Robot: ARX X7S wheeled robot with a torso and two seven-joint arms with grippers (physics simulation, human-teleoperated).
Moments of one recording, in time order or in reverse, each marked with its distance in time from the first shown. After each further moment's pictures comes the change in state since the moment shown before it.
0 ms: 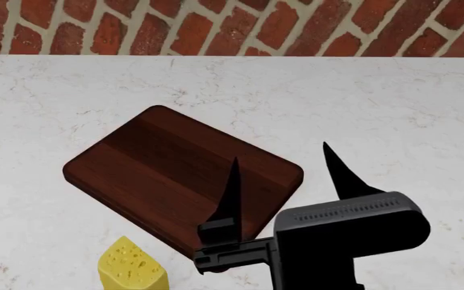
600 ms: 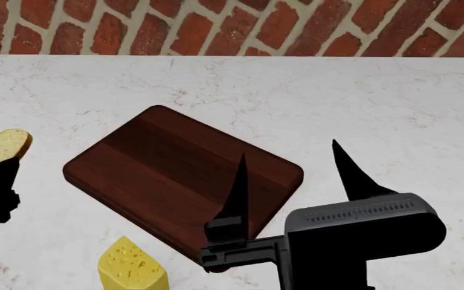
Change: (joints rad) left arm -0.679 0.113 0.353 -0.230 -0.069 -0.119 -0.117; right arm -0.004 0.014 0.022 -0.022 0.026 -0.001 0.014
